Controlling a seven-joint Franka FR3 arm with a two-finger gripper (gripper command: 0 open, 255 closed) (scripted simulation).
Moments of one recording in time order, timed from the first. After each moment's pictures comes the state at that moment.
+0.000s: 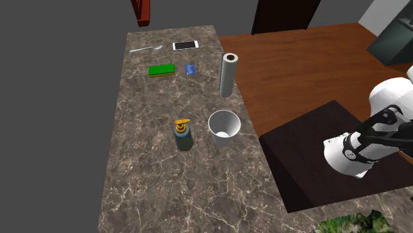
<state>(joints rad) -0.02 -0.74 0.03 -2.39 0.12 1.68 -0.04</state>
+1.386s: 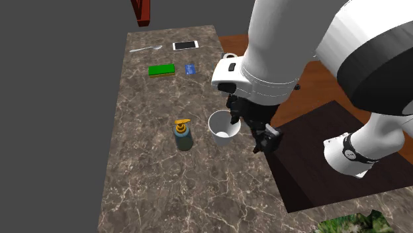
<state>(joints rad) -0.12 -0.19 -0.22 -2.12 0.00 1.94 -0.39</state>
